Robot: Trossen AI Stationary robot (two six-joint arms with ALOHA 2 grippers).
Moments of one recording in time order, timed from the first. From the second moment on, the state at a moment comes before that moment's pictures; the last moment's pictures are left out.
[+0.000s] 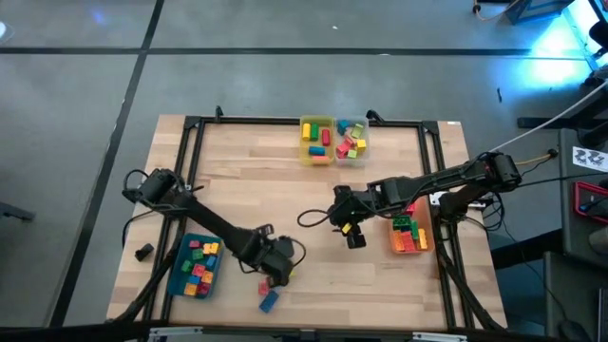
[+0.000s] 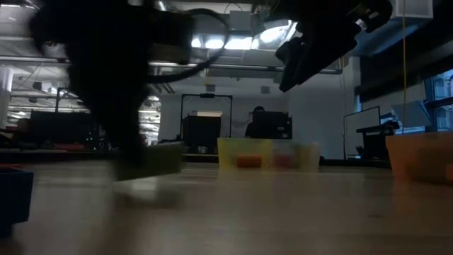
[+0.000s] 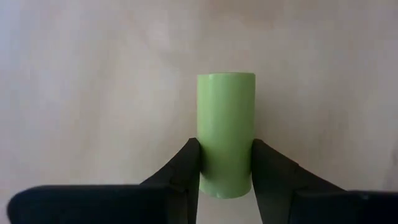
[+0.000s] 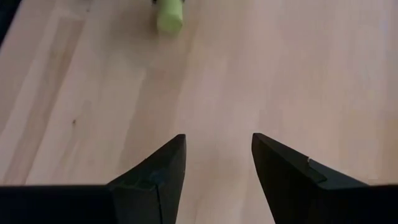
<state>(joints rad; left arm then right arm) -0.49 1.90 1.25 -0.64 -0.28 -0.74 0.17 1.55 1.13 -0.53 -0.05 -0.05</state>
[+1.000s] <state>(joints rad) -0.14 1.90 1.25 0.36 -0.45 -0.10 0.16 0.81 0.63 -0.17 0.19 0.02</state>
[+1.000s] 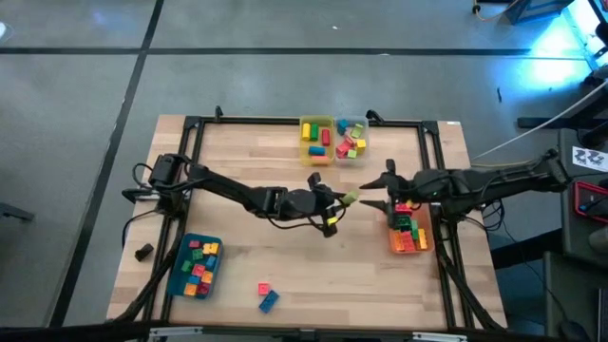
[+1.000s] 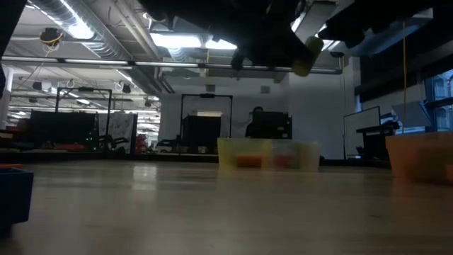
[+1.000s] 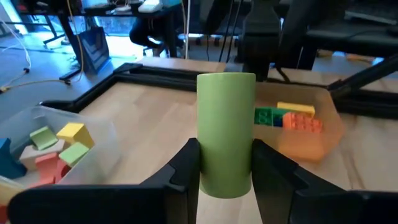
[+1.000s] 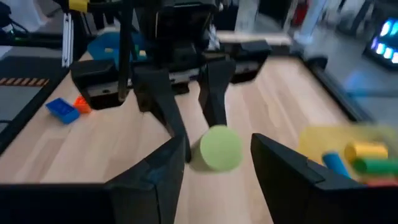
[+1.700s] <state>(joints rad) -0.17 1.90 1.25 0.62 -0.47 0.09 0.16 0.81 0.57 0.15 0.24 -0.11</state>
